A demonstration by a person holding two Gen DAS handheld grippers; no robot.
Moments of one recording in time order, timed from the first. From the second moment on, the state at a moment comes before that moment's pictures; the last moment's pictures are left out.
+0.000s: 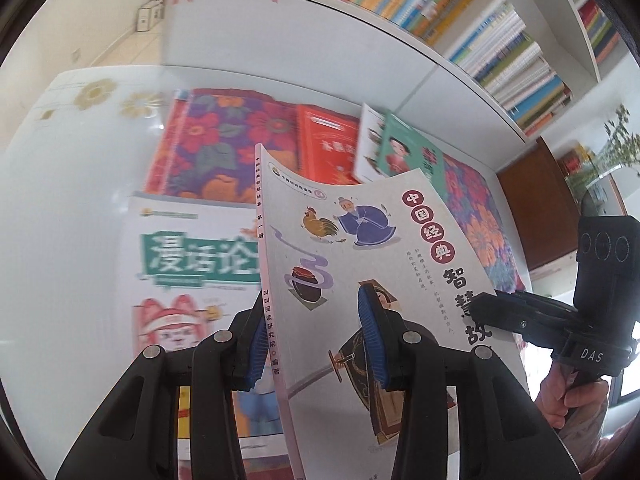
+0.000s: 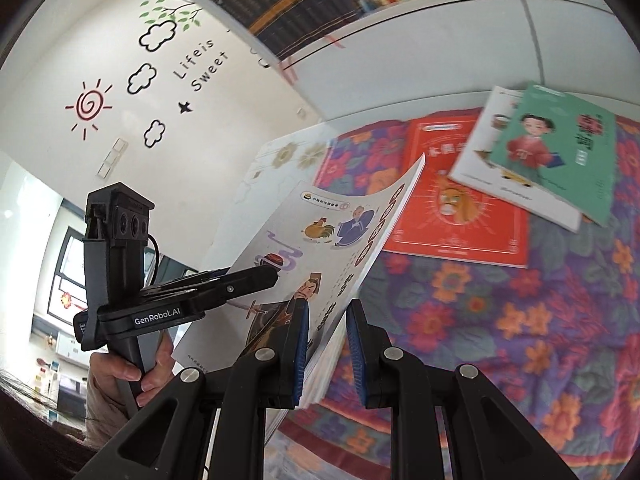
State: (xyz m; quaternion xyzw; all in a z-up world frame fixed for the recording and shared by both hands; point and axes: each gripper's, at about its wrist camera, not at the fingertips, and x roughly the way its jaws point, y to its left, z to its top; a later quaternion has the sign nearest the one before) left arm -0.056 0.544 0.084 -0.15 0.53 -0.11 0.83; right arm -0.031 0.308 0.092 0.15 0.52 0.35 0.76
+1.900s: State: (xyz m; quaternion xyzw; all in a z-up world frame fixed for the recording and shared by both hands) left arm -0.068 0.630 0.030 -0.18 0.55 -0.02 0.81; right arm -0.033 0.380 -0.004 0.22 0.59 0.34 0.70
